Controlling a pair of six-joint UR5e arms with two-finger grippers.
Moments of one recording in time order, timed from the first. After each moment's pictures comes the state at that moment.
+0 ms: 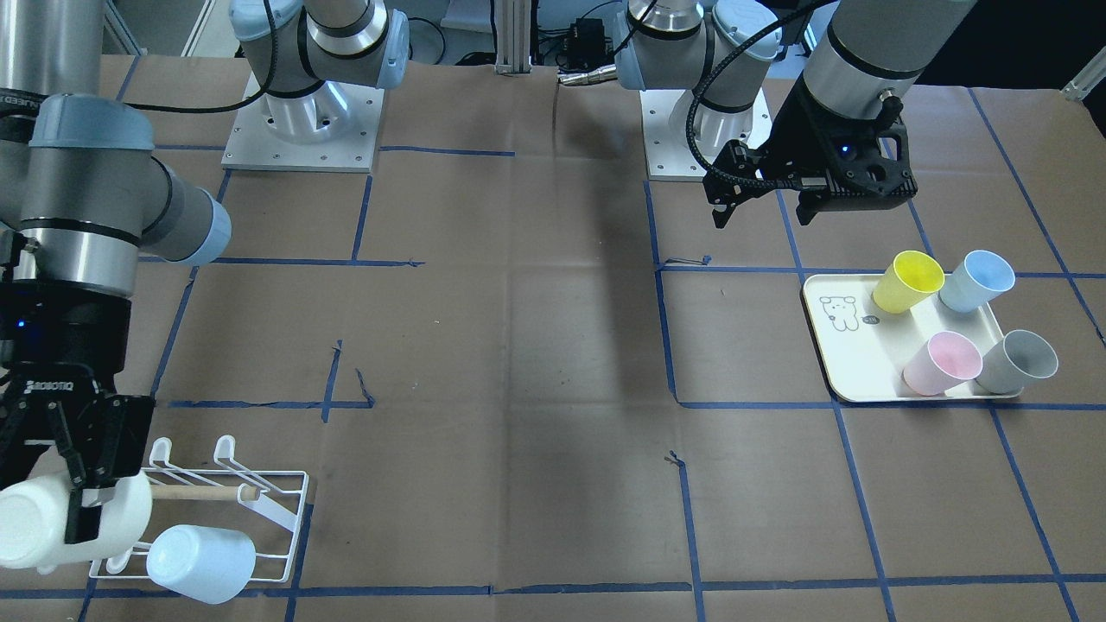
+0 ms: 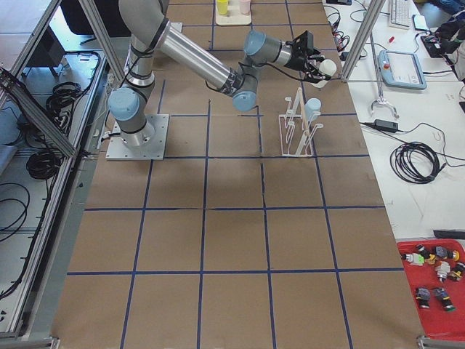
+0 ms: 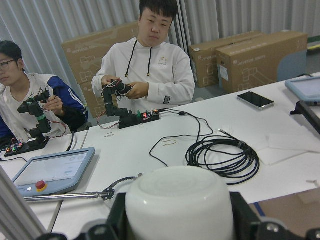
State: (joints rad) left arm -1.51 -1.54 -1.60 -1.63 1.54 -0.03; right arm 1.39 -1.17 1.79 -3.43 -1.41 0.14
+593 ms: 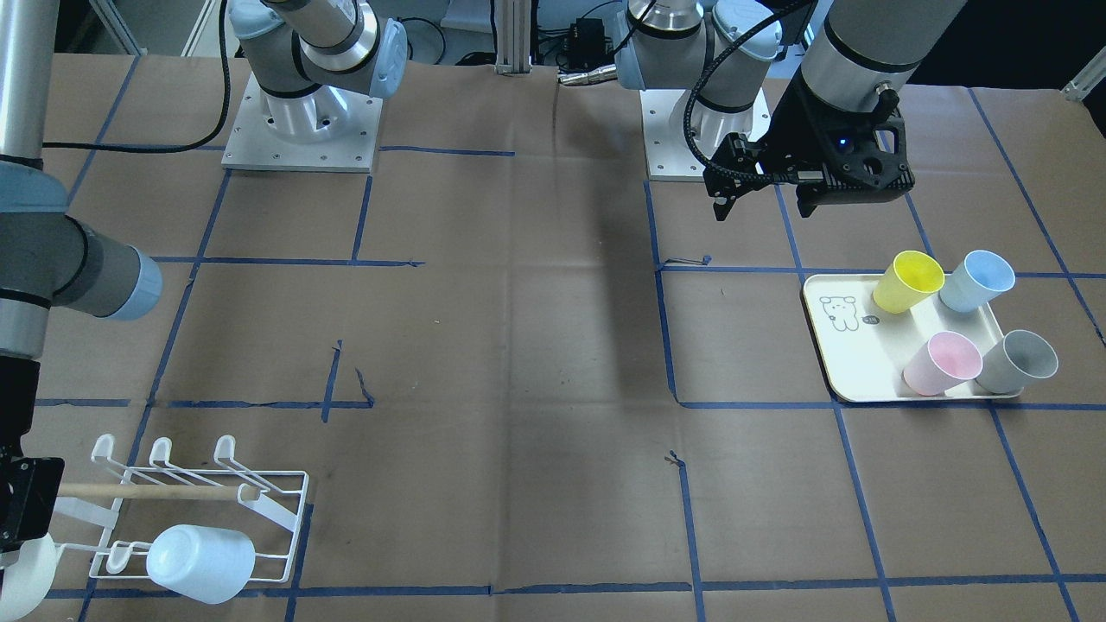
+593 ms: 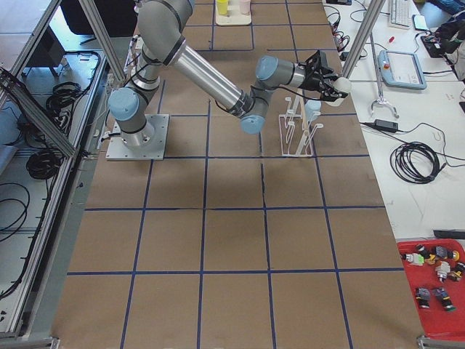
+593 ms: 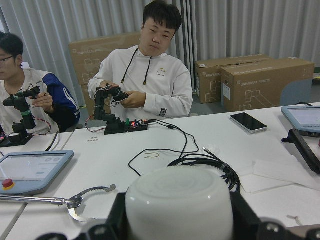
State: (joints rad) left arm -1.51 -1.53 -1.61 -1.61 1.55 -0.03; right arm 1.26 -1.04 1.71 -3.49 -1.26 0.02
